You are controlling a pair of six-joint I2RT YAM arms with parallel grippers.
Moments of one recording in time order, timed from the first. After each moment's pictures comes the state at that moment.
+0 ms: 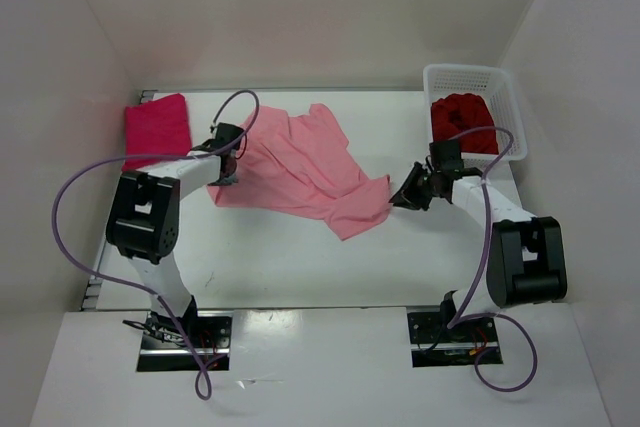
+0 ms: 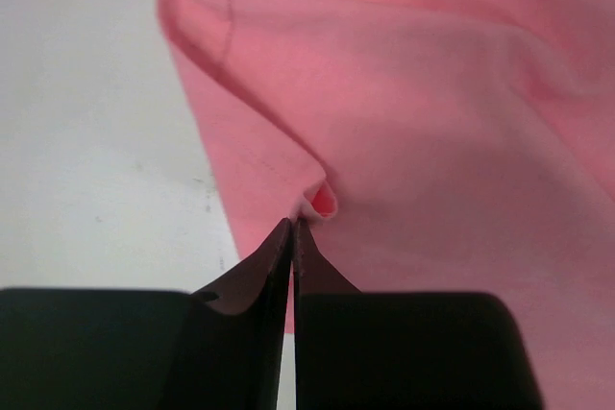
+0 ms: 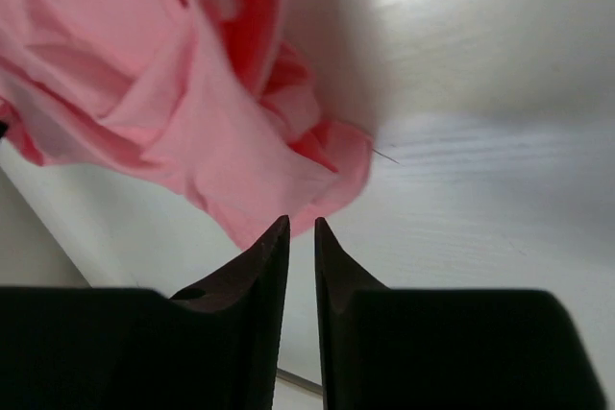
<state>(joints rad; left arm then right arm) -0.20 1.83 1.14 -0.36 -0.44 -0.24 0.08 1.45 0.86 -0.41 -0.34 0.67</state>
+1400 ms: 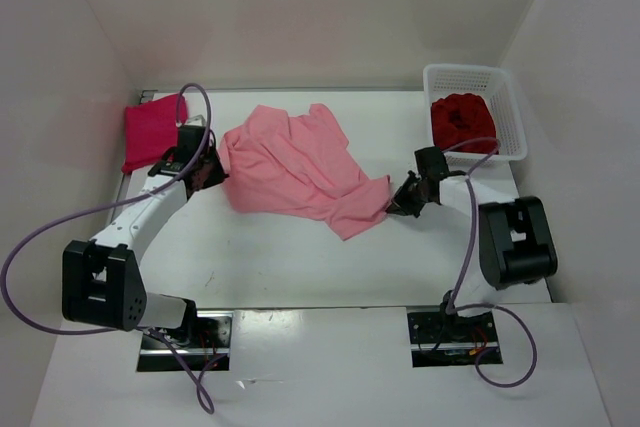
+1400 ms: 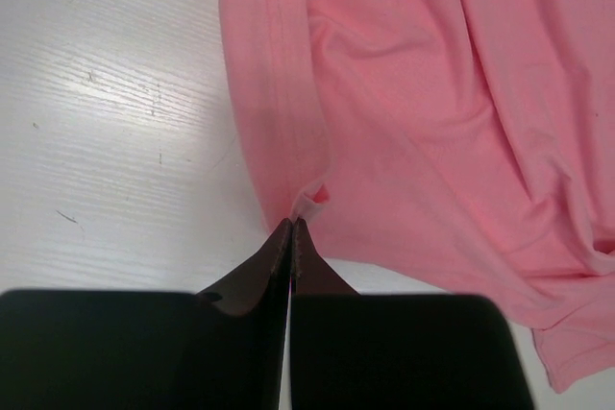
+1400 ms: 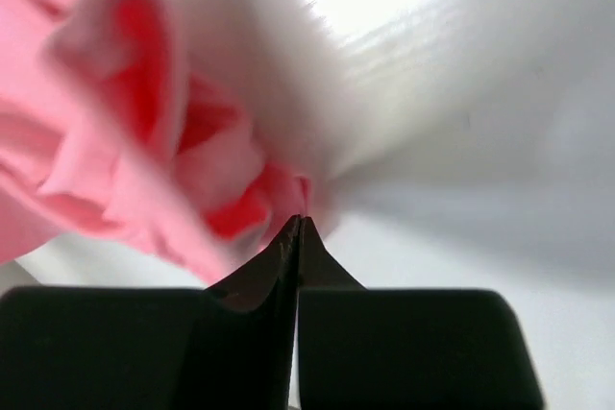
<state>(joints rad) -0.13 1.37 0.98 -0.41 -0.14 -0.48 0.15 1.62 0.81 -0.30 -0.24 0.83</state>
